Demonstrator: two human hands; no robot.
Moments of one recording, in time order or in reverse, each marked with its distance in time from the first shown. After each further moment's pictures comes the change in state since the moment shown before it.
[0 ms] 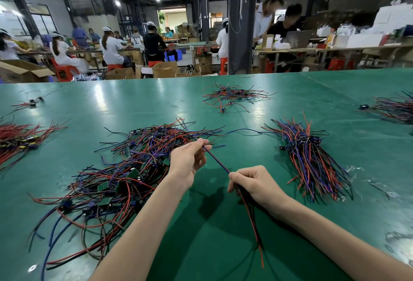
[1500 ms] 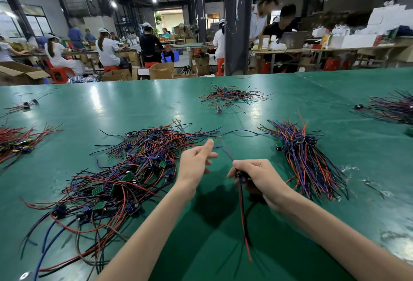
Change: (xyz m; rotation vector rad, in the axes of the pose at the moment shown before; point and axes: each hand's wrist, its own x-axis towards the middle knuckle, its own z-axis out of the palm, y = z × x) left_hand -0.010 -0.015 0.013 0.391 -0.028 0.180; right_hand 0.005 -0.017 -0.010 0.197 0.109 0.136
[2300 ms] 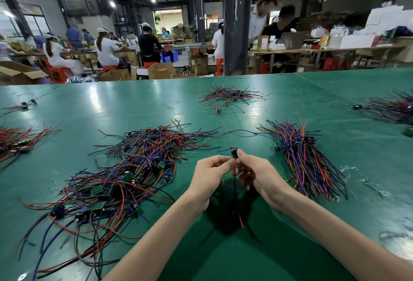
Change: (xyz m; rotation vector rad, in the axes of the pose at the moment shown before) left_hand -0.032 0.002 0.020 -0.031 -0.222 -0.045; right_hand 0.011 0.006 -0.004 0.107 0.012 0.037
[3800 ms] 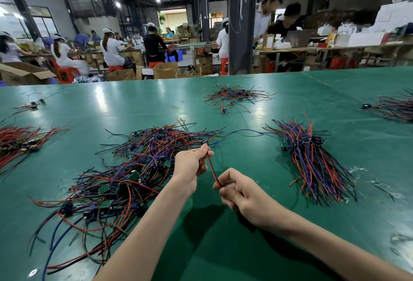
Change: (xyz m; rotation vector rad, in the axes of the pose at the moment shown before) left_hand 0.027 0.011 -0.040 -0.266 0.275 -0.134; right_hand -0.037 0.010 0.028 -0.334 -0.370 -0.305
